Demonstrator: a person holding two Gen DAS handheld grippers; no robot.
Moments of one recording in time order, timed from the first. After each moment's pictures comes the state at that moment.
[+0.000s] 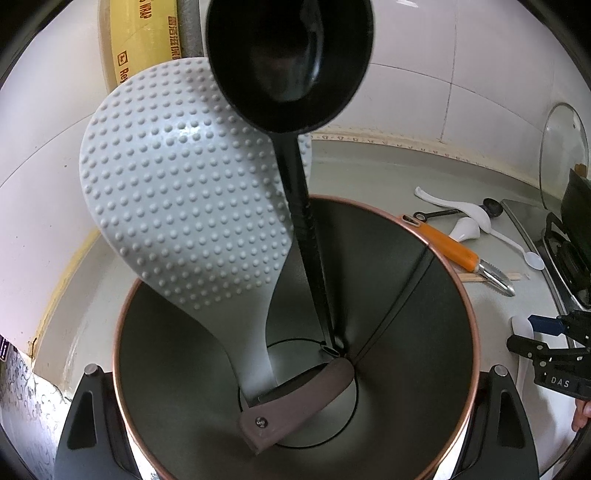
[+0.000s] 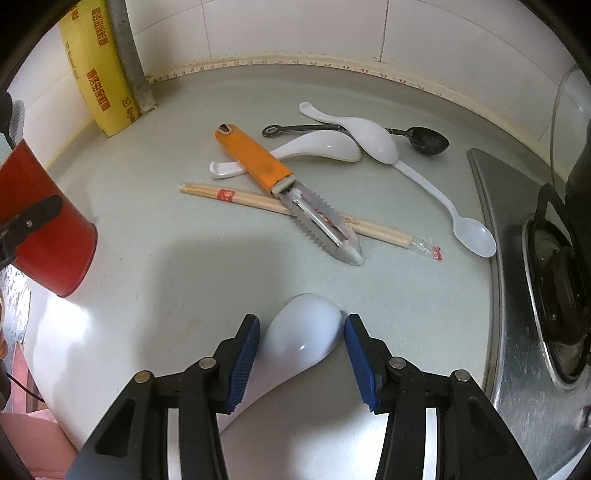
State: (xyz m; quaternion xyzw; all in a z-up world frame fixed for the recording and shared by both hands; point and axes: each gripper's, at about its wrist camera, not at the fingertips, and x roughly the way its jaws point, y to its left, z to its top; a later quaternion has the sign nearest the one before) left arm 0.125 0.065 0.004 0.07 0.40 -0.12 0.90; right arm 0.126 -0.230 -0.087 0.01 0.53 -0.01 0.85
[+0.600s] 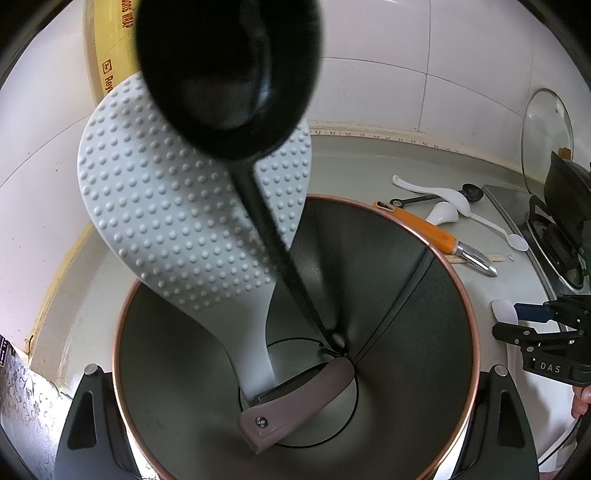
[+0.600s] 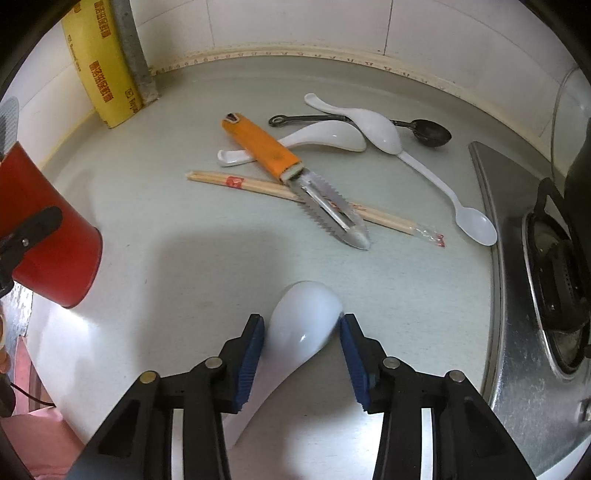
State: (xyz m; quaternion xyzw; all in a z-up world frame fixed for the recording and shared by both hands) left arm 0.109 0.064 0.011 0.08 0.41 -0.14 0.90; right arm 0.120 -0.227 -0.084 0.01 0.54 -0.01 0.84
